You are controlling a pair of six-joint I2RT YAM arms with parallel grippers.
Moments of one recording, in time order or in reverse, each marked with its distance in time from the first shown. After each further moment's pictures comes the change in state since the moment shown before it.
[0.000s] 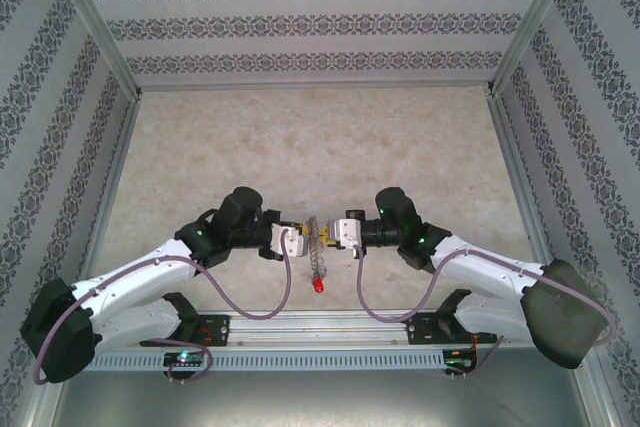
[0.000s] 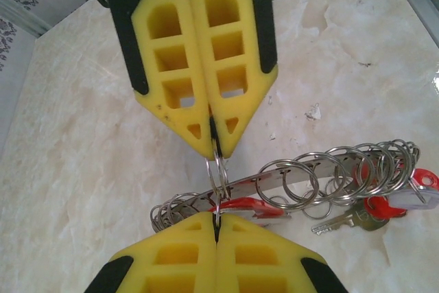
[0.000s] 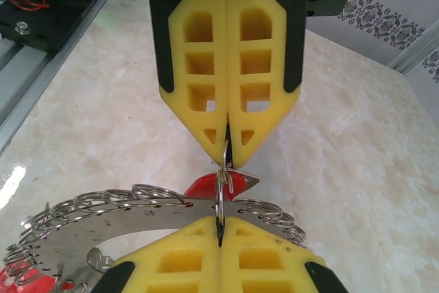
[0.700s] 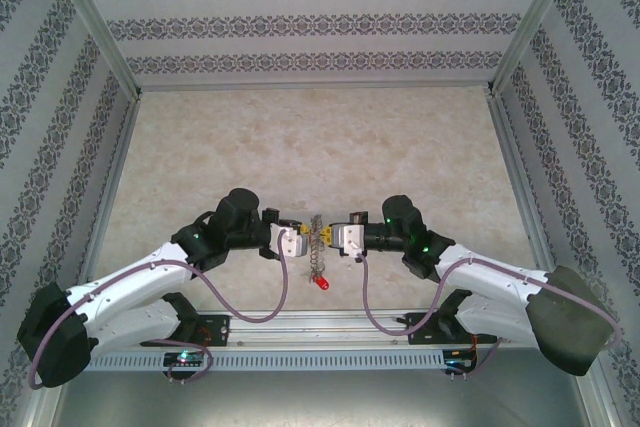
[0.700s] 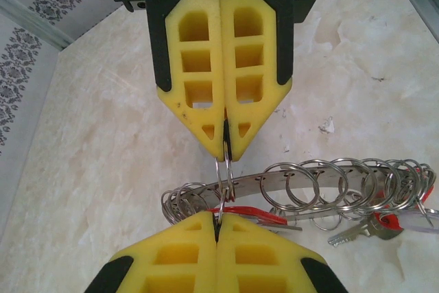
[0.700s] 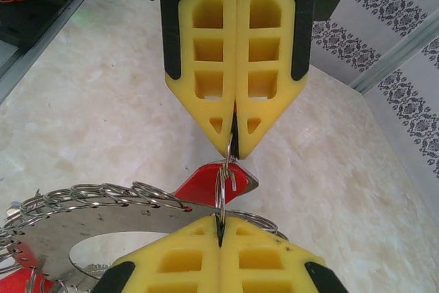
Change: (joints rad) left arm -0.006 -0.036 -0.013 0.039 -0.013 -0.010; right arm 0.013 -0.050 -0.073 0.126 0.054 -0.023
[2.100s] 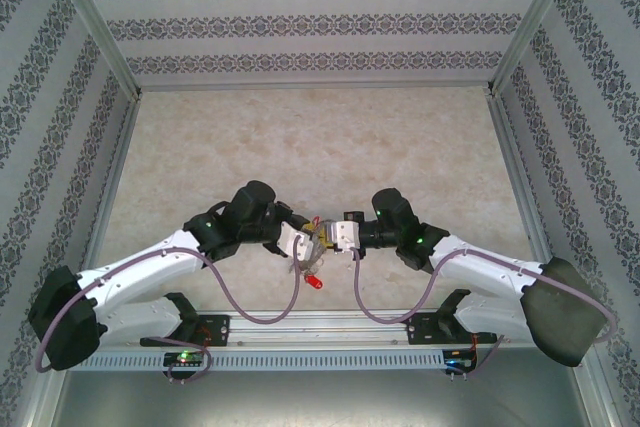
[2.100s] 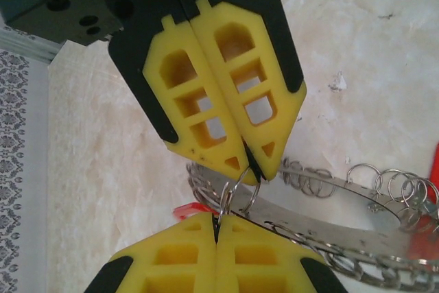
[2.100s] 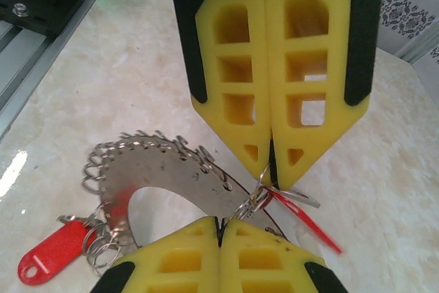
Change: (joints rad) left arm -0.052 0.119 0.129 -0.126 -0.095 0.253; right arm 0.011 0.062 0.092 -0.174 -0.024 0.008
